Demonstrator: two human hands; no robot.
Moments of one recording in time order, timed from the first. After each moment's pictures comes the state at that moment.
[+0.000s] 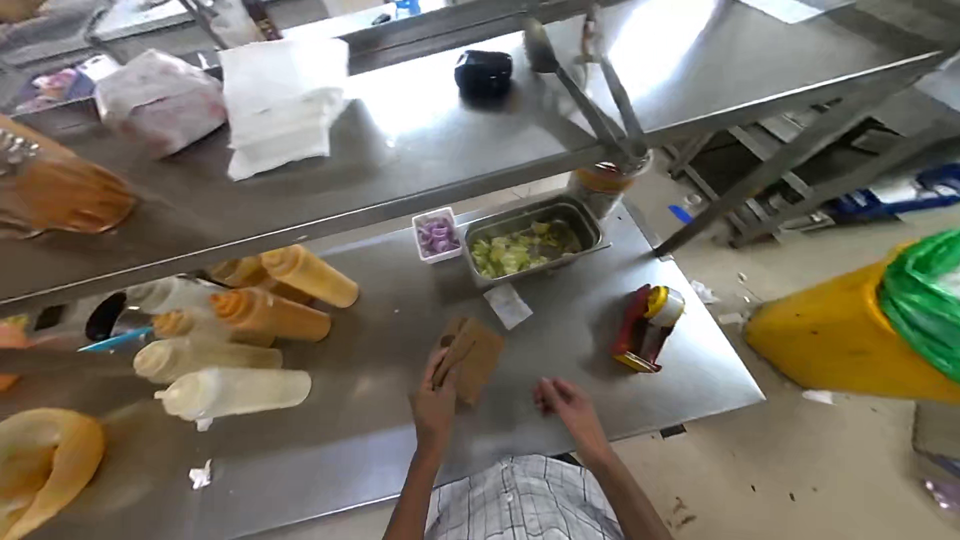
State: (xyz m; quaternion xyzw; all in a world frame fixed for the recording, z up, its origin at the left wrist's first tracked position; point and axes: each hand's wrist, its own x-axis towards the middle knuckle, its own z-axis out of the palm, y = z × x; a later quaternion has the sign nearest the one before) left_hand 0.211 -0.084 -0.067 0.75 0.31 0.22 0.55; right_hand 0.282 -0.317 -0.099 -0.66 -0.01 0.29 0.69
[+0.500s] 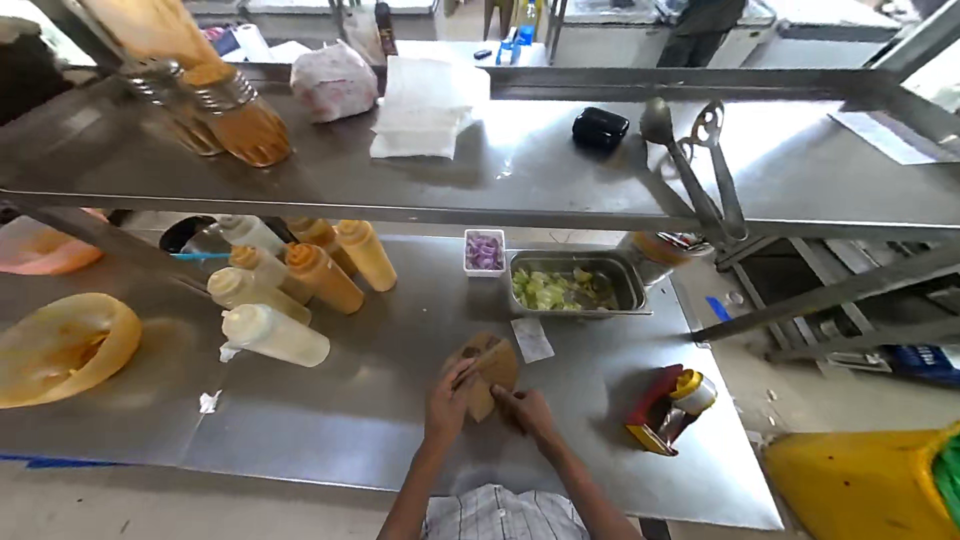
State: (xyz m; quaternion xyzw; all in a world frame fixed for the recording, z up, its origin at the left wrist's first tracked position) left_hand 0.213 -0.084 -0.071 0.72 0.28 0.22 0.59; right_hand 0.339 -0.240 -0.146 -0.79 -0.05 0.46 0.40
